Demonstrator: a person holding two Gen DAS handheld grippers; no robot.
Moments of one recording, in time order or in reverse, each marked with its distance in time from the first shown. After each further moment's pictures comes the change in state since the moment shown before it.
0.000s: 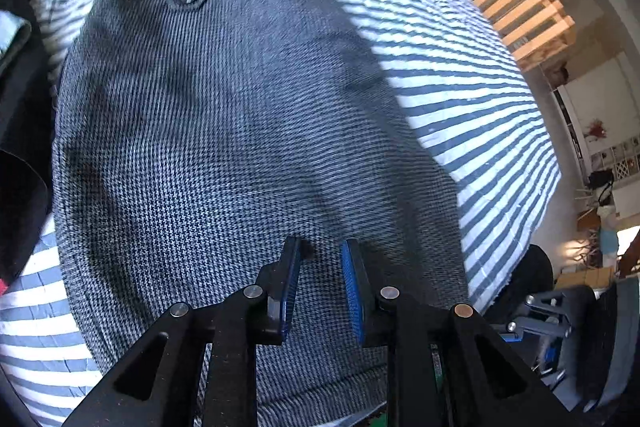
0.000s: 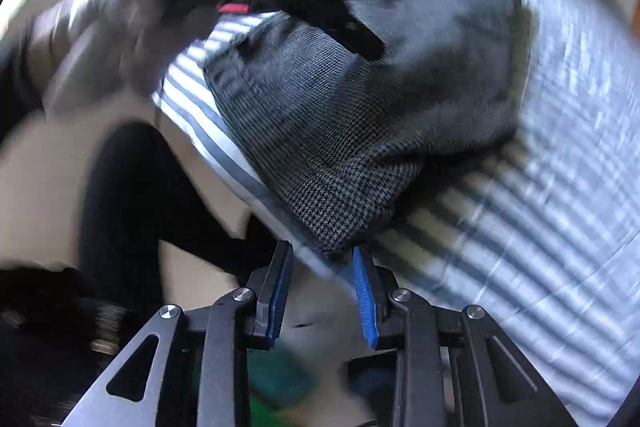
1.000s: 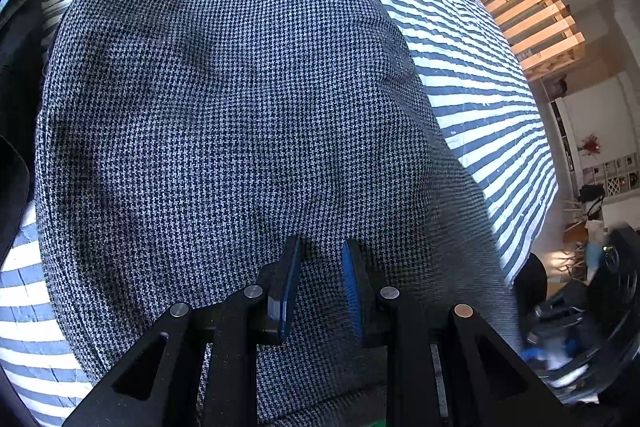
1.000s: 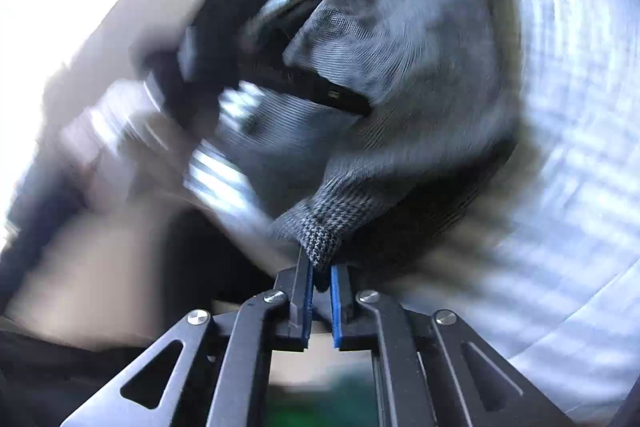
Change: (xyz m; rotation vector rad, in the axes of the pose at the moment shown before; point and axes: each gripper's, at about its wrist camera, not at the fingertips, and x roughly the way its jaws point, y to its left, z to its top) left arm 0.012 0.037 -0.003 -0.059 0.023 -0.056; right arm -0.009 -0.061 0.016 0.430 -0.102 0.454
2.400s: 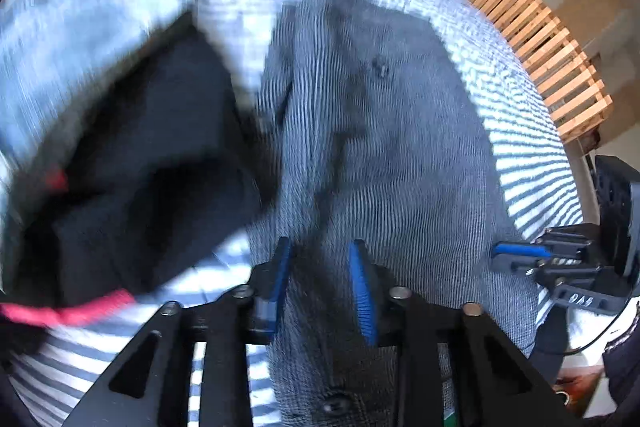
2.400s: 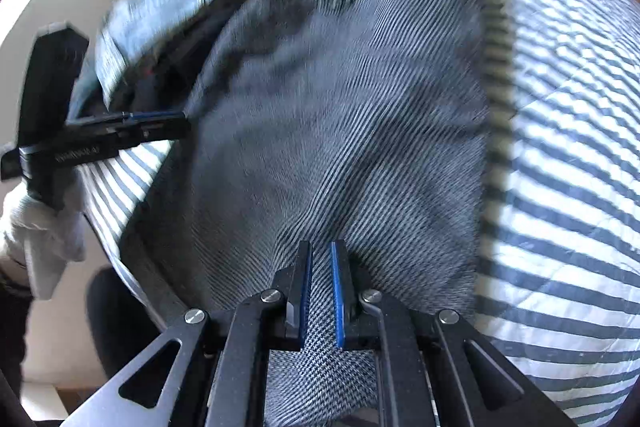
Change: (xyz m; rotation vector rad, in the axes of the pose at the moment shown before) left arm -0.094 0.084 -0.015 -0.082 -0.227 0.152; right arm 0.041 -0.002 0.108 -0.063 0.054 -0.394
